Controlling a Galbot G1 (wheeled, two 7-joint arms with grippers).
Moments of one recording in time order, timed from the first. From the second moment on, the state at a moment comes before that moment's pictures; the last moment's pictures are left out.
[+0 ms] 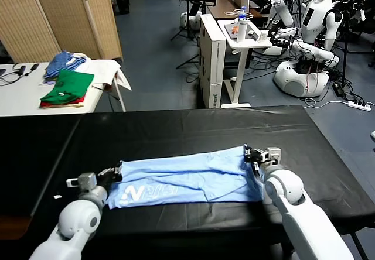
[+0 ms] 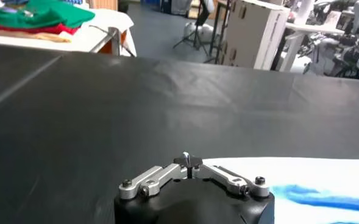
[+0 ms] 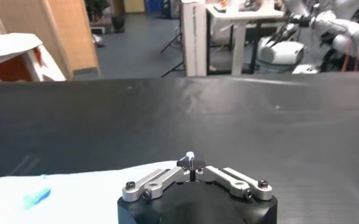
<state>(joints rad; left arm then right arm) 1.21 -1.05 -0.41 -1.83 -0.69 0.44 -0.26 -0.97 1.10 0.30 1.70 0.62 -0.56 0.13</state>
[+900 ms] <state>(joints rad) 1.45 -1.14 -0.53 -2.00 -0.65 0.43 -0.29 -1.19 0.99 0.44 2.00 0.68 -0.56 0.11</state>
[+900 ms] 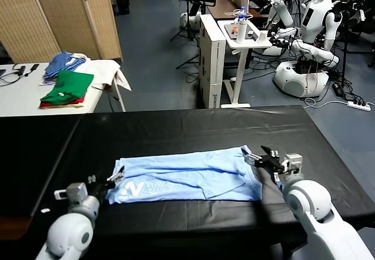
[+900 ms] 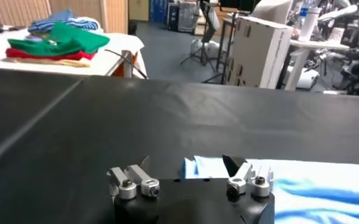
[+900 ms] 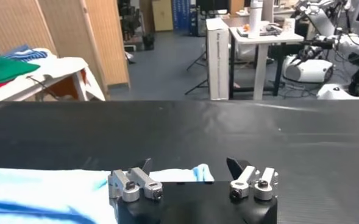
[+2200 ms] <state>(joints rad) 1.46 -1.18 -0.50 -1.98 -0.54 0.44 -0.22 -1.18 1.00 0.45 2.02 0.68 -0.57 0.11</state>
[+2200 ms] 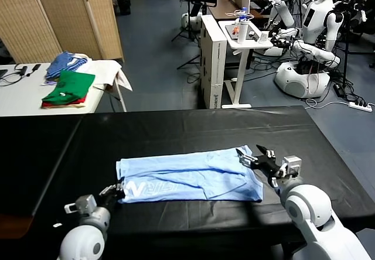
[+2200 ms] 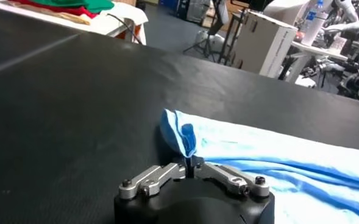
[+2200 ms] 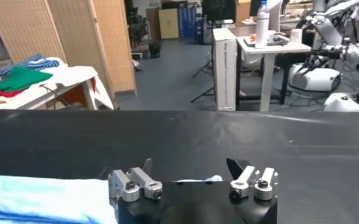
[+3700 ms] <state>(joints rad) 1.45 -1.11 -0.48 -2.18 -0.78 0.44 -0.30 -1.35 1.06 0.60 2.08 0.63 -0.56 0.12</state>
